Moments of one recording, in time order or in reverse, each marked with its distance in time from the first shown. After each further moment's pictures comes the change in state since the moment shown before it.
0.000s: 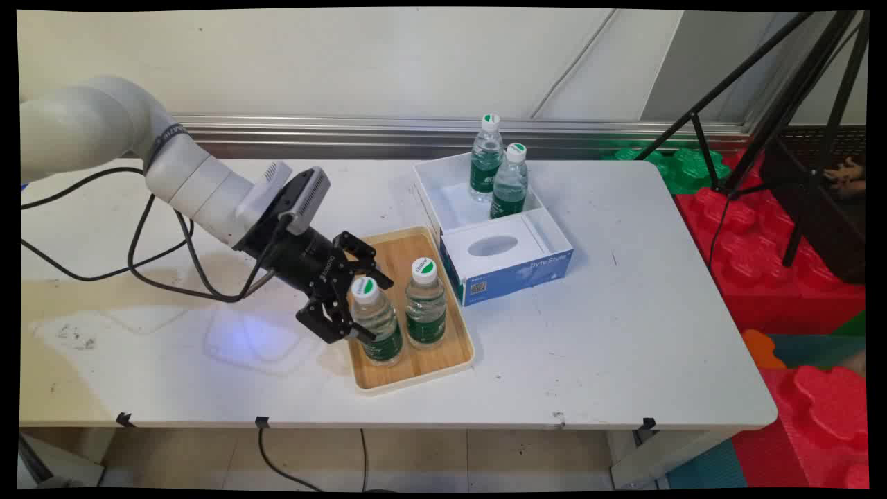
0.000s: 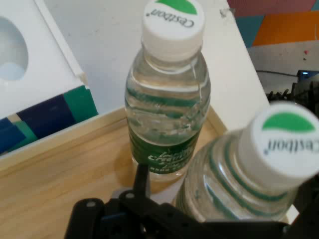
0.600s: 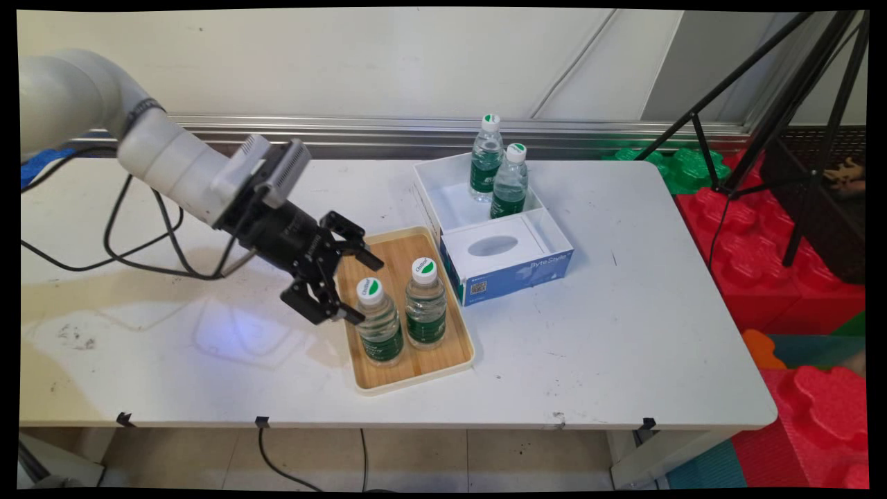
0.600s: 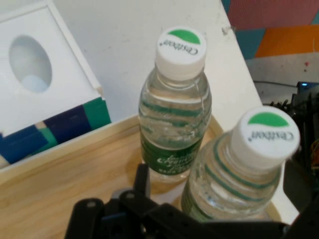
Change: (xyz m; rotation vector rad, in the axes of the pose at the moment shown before) arm 0.008 -0.002 -0.032 0.013 0.027 -0.003
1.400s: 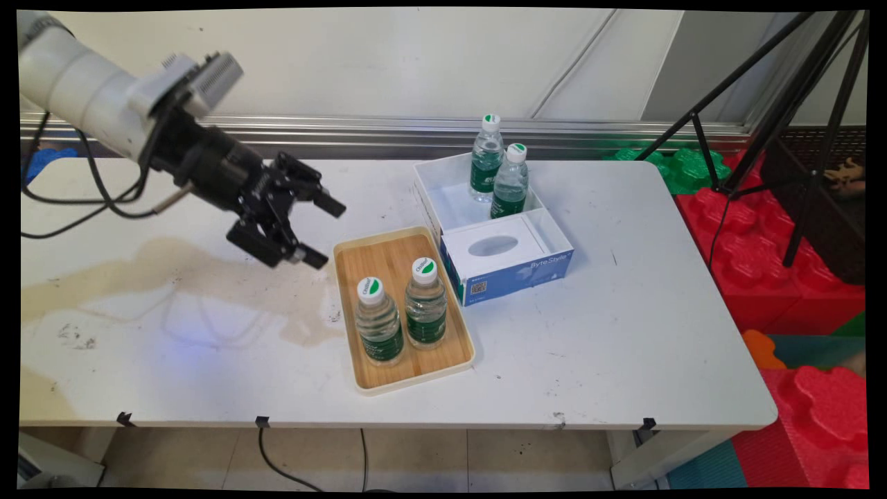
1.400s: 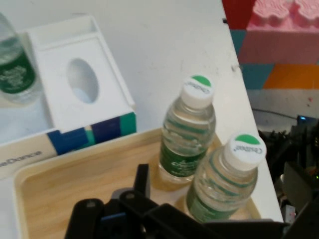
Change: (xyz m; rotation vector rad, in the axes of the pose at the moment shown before) arm 0.022 0.001 -0.090 0.055 0.053 -0.100
